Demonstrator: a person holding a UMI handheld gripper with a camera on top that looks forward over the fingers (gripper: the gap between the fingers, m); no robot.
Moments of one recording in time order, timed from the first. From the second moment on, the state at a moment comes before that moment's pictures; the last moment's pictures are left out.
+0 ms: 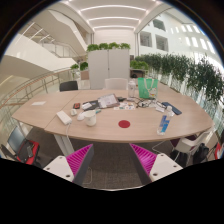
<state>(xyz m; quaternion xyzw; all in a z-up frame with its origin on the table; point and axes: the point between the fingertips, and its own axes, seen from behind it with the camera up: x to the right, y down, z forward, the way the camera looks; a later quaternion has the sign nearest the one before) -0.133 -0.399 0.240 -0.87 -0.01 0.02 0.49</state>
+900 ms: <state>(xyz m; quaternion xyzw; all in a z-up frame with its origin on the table) 0.235 -0.064 0.073 -0.79 0.11 -0.06 0.60</state>
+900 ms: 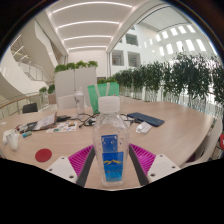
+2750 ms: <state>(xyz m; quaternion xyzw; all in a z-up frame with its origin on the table) -0.154 0.068 0.274 -0.69 -0.35 -0.34 0.54</state>
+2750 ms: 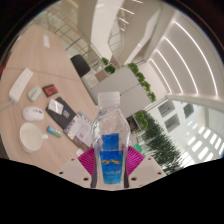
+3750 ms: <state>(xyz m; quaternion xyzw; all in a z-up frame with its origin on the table) -0.056 0.014 0.074 -0.84 0.05 0.06 0.54</state>
